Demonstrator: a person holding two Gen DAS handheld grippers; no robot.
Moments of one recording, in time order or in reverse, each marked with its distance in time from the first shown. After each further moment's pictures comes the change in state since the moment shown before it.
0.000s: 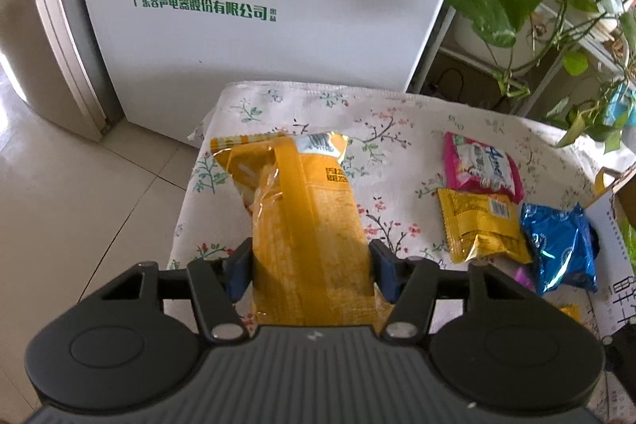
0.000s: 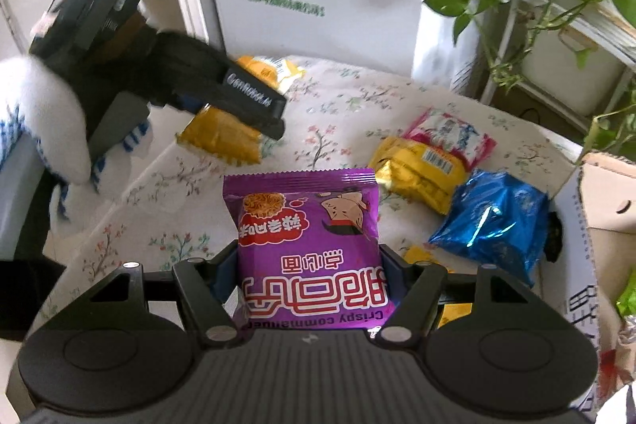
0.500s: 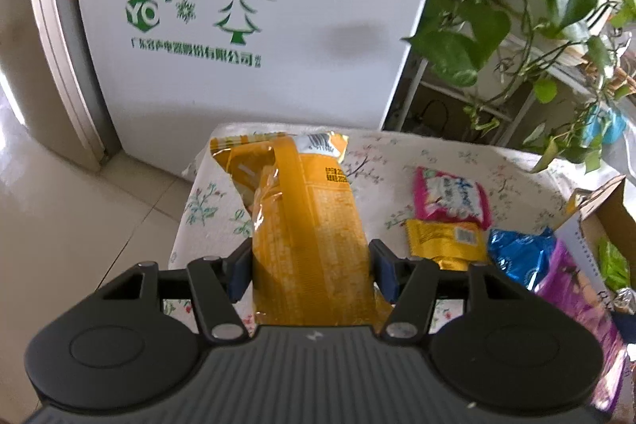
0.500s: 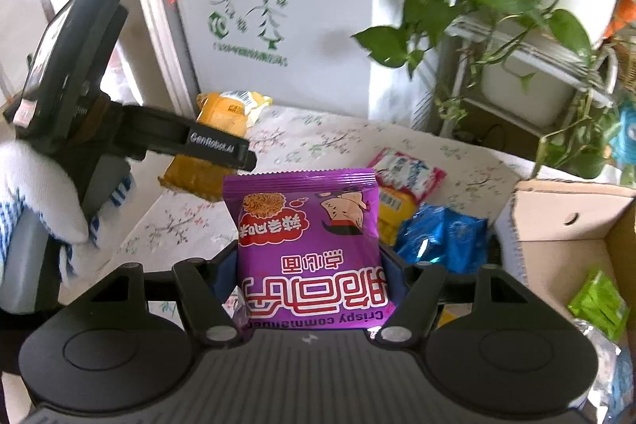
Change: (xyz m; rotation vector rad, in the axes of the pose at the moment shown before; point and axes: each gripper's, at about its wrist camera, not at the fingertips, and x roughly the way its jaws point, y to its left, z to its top) left arm -0.031 -0.016 0.005 0.021 -0.109 -0.015; right arm -0.045 -0.021 0.015 0.081 -0.098 -0.050
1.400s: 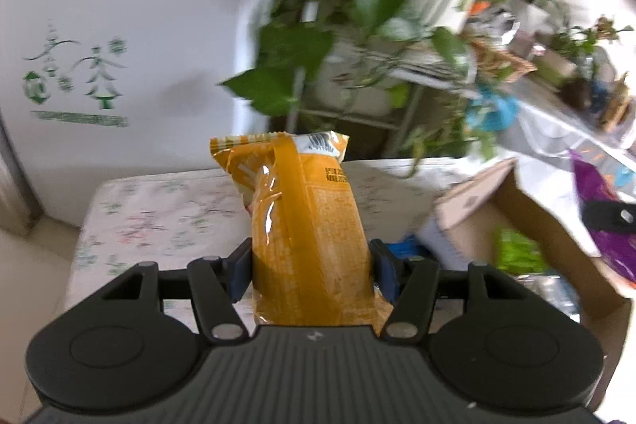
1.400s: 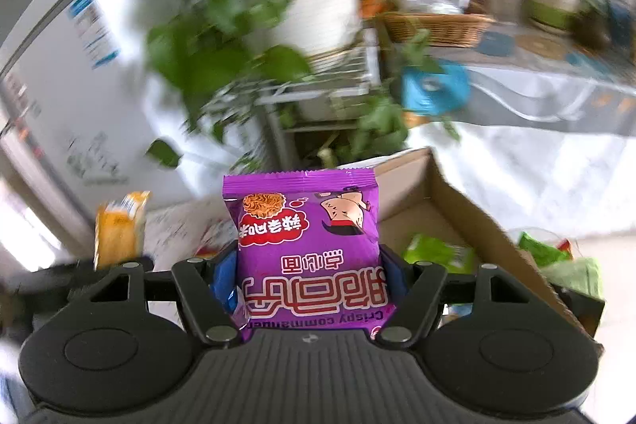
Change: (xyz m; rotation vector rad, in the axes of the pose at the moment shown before) left arm -0.036 -0.094 -0.007 0.160 -0.099 -0.229; right arm -0.094 -0.135 -0.010 0.497 -0.149 -0.253
